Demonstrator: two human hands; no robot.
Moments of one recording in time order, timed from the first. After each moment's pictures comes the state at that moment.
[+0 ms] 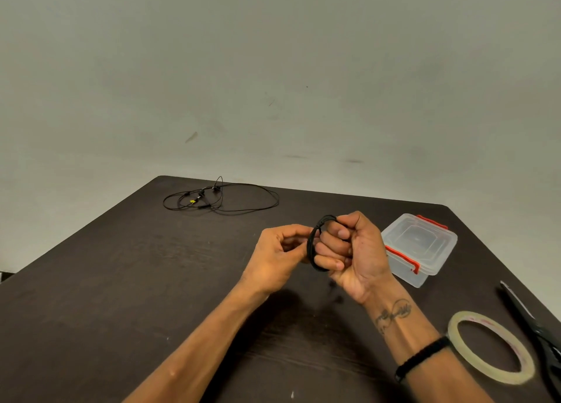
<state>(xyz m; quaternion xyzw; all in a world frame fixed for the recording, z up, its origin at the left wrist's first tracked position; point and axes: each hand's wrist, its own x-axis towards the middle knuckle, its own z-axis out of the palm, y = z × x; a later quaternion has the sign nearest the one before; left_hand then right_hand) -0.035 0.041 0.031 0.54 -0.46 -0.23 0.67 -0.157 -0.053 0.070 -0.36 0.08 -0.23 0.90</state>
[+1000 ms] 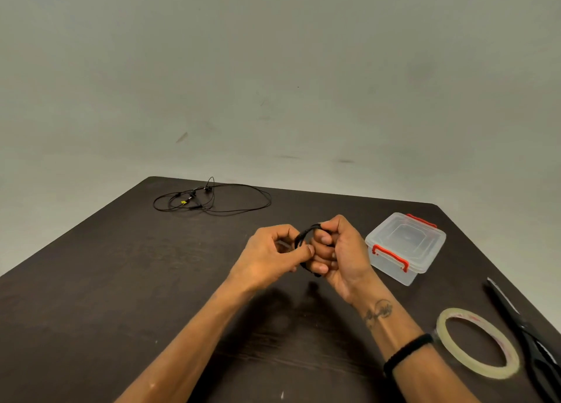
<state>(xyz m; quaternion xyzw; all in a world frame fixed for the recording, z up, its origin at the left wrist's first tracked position) -0.032 0.047 0.042 0.63 -0.46 -0.24 0.58 -0.153 -0.055 0.061 -0.48 0.19 -0.27 0.81</state>
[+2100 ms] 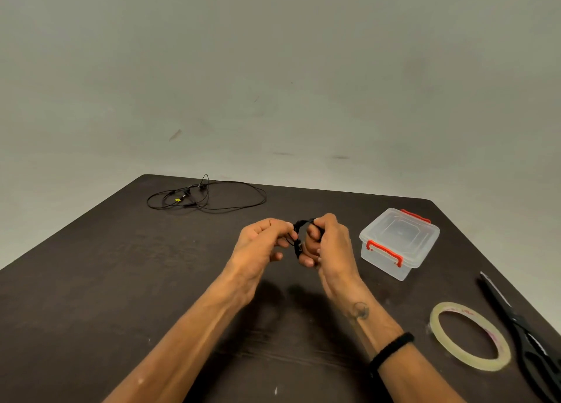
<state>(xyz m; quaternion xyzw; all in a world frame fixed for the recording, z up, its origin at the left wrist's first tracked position) -0.044 0.050 0.051 0.57 -0.30 -0.32 0.69 -0.145 -0.047 0.052 -0.59 0.25 -0.36 0.68</state>
